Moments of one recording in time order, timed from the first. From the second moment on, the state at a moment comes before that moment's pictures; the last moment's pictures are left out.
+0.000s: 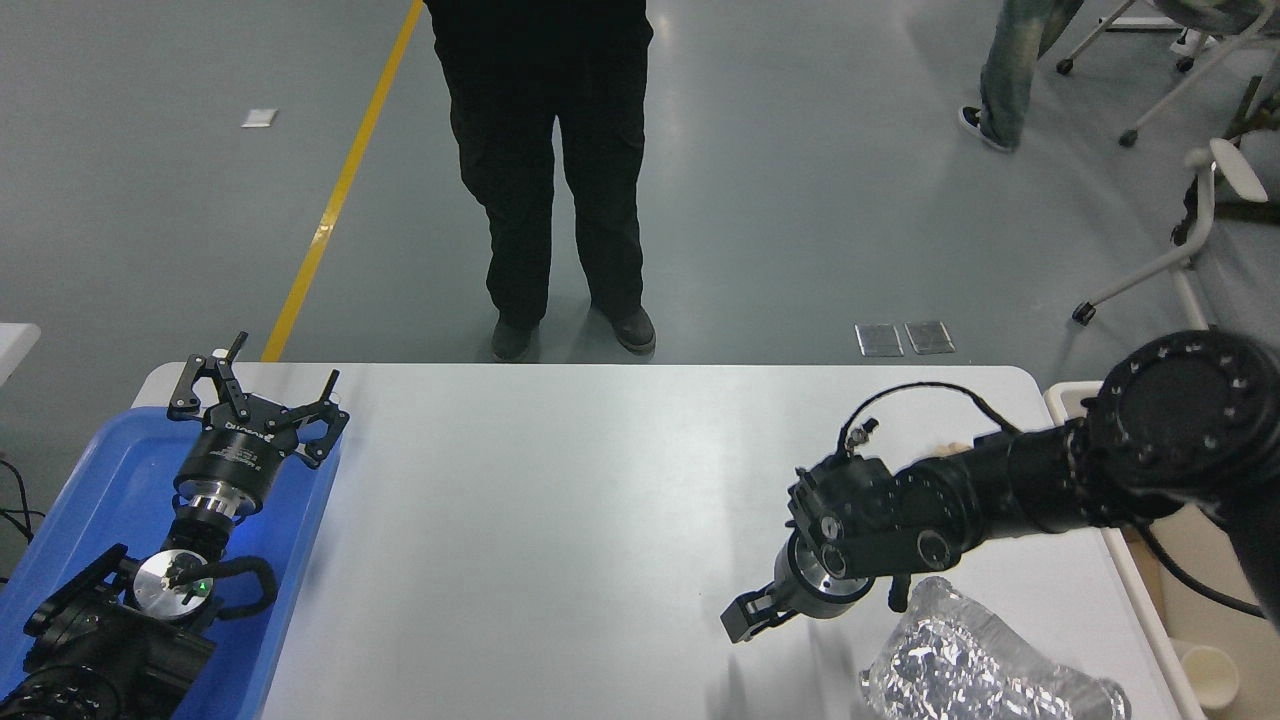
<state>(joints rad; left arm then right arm) -0.53 0.22 -1.14 -0.31 -0.10 -0.79 -0.14 1.44 0.00 -0.81 1.16 -0.50 0.42 -0.25</state>
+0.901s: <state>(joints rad) -0.53 0.22 -1.14 -0.31 -0.10 -0.79 -0.14 2.08 -0.24 -0.87 1.24 -0.03 0.78 -0.29</state>
